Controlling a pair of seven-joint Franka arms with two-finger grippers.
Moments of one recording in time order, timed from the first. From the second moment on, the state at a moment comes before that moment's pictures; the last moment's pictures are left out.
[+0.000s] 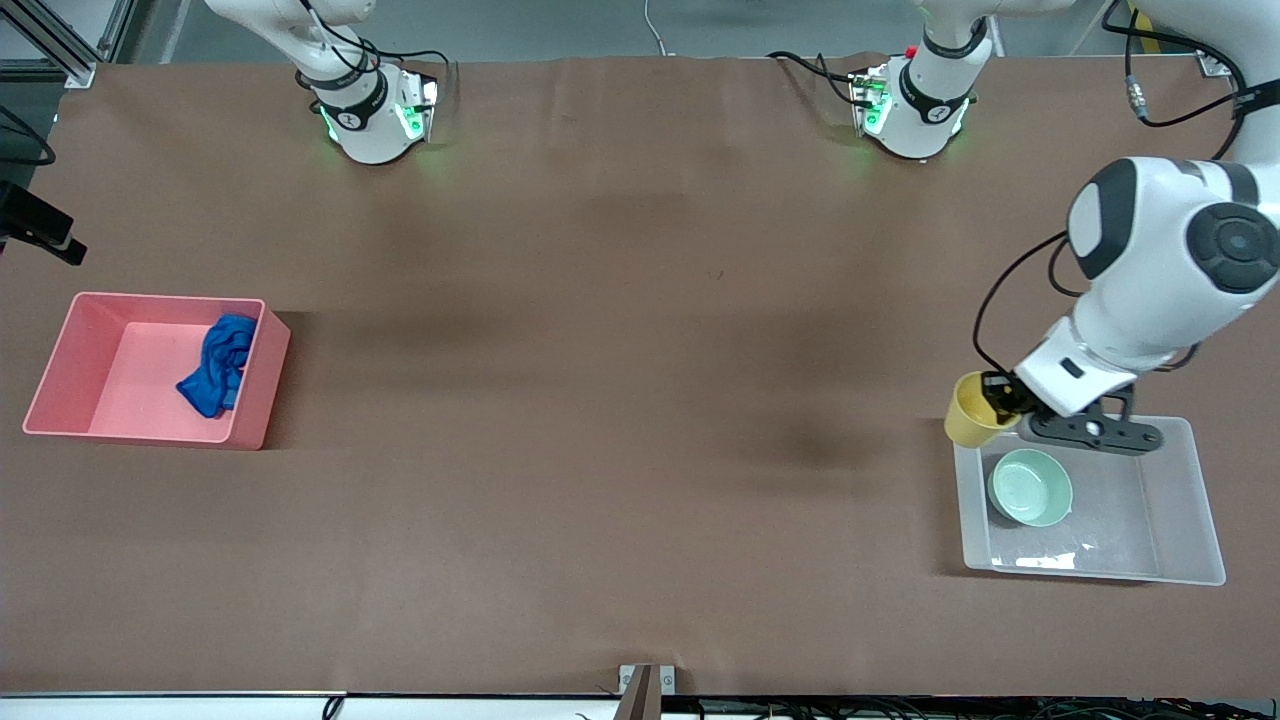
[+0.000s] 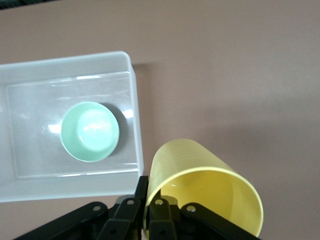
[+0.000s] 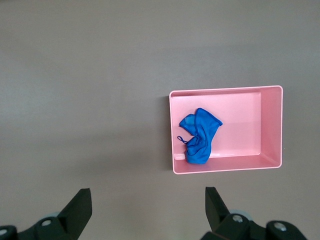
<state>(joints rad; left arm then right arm) -0.06 0.27 -0.06 -1.70 0.05 2.11 0.01 -0.05 0.01 -0.04 -1.45 -0.02 1.48 0.00</state>
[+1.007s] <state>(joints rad) -0.06 0.59 0.17 -1.47 -0.09 2.11 0.29 -0.05 0.01 -0.05 -1.44 -0.02 1.48 0.00</state>
